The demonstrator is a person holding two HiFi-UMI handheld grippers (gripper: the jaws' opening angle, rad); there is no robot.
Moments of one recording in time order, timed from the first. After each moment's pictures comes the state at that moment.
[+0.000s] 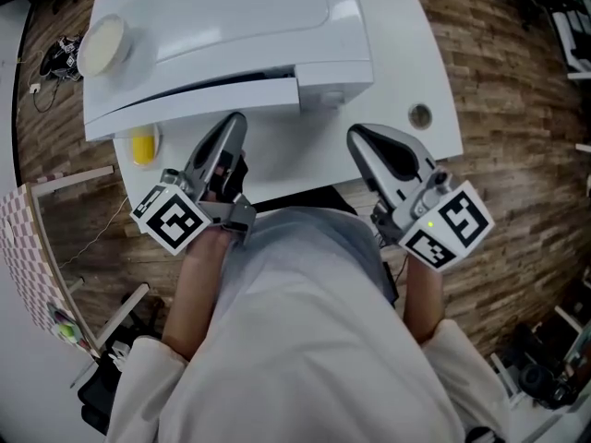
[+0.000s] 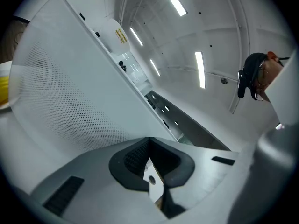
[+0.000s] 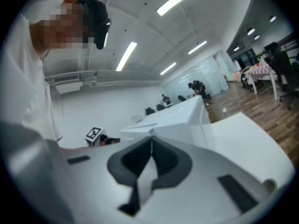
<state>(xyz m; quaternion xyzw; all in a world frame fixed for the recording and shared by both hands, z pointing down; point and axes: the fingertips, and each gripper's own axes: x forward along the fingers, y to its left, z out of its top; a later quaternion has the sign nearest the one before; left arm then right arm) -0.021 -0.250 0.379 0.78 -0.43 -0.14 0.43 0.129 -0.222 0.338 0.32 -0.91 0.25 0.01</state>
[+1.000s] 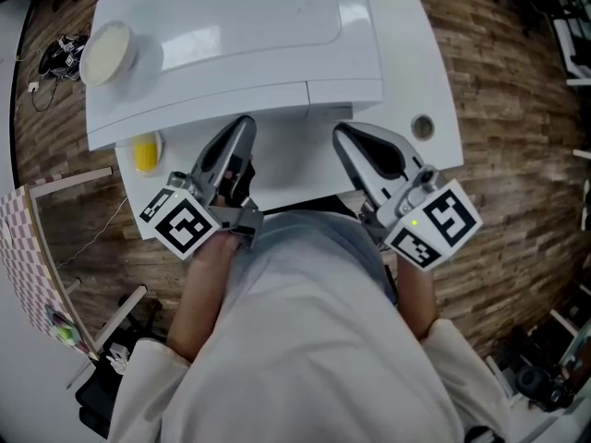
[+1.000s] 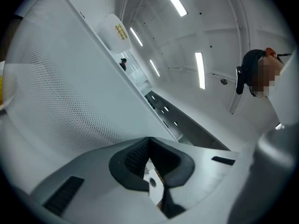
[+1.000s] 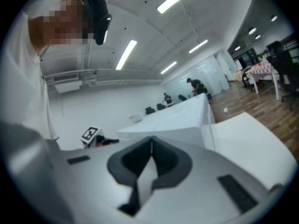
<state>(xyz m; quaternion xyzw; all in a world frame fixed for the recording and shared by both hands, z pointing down) -0.022 -0.259 0.379 0.78 -0.43 -0.14 0.43 0.098 -0.240 0.340 0.32 -0.92 0.25 0.02</state>
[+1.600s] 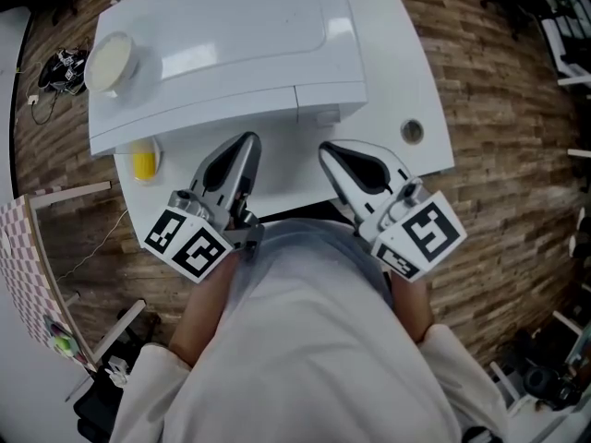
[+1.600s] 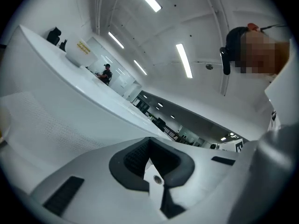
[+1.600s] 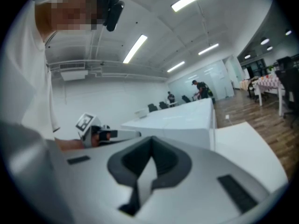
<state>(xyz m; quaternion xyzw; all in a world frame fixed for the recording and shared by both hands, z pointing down) 0.000 -0.238 0.348 0.83 -0.43 -0.10 0.33 0.091 -0.214 0.334 0.31 -0.93 0.19 0.06</state>
